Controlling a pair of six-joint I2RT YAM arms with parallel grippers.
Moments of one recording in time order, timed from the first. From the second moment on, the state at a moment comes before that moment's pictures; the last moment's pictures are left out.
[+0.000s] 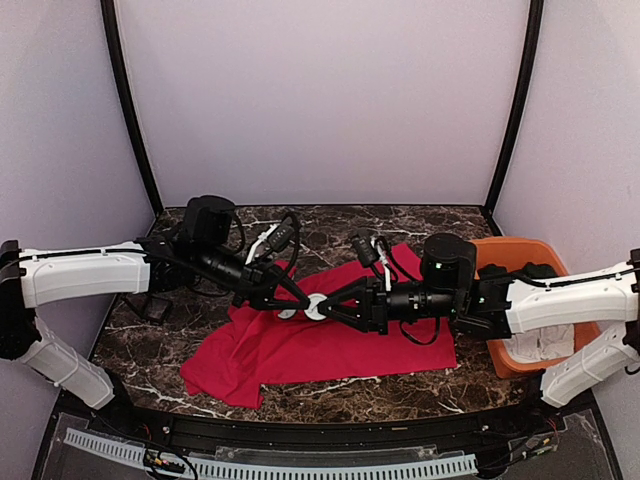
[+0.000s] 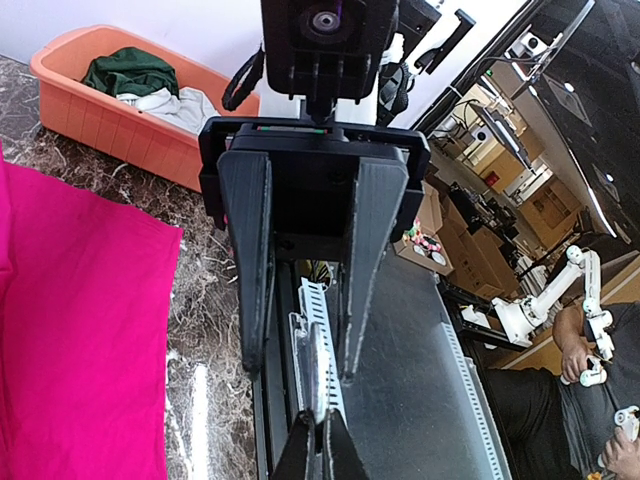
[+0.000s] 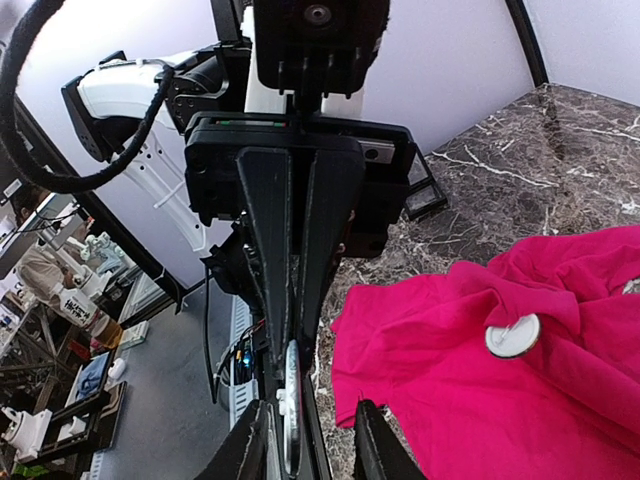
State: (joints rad) left arm -0.78 1.41 0.96 -0.01 1.05 -0.23; right arm 1.05 1.32 0.74 0.42 -0.44 0.47
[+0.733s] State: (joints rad) left arm -0.78 1.41 0.96 -0.05 1.04 -0.21; right arm 1.04 1.33 0.74 0.41 -0.54 0.47
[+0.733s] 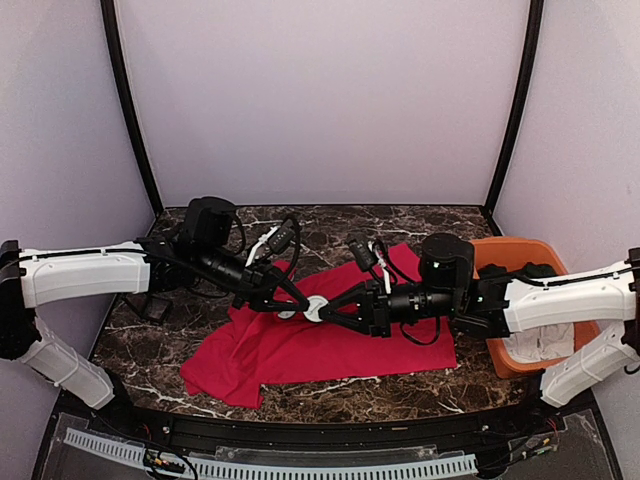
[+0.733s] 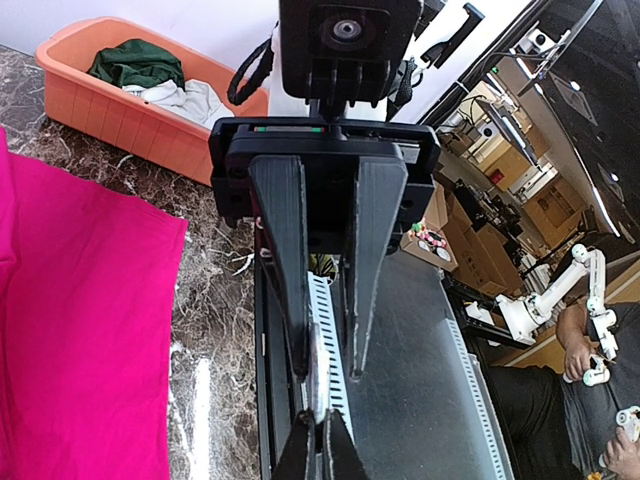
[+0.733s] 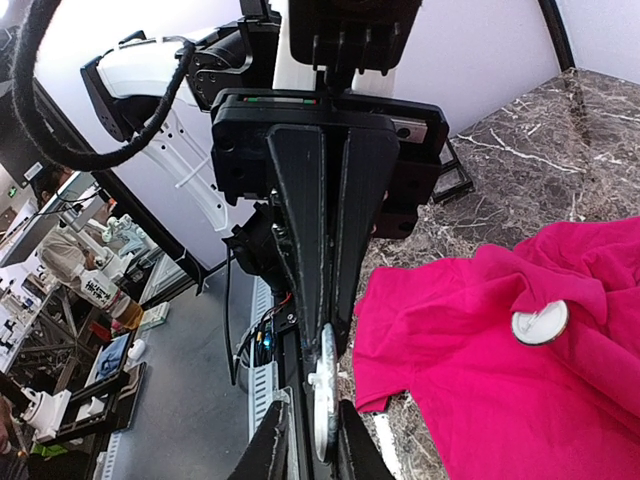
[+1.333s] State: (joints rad) left arm -0.78 1.41 0.96 -0.05 1.04 -0.21; right arm 1.02 1.34 0.74 0.42 -0.55 0.48
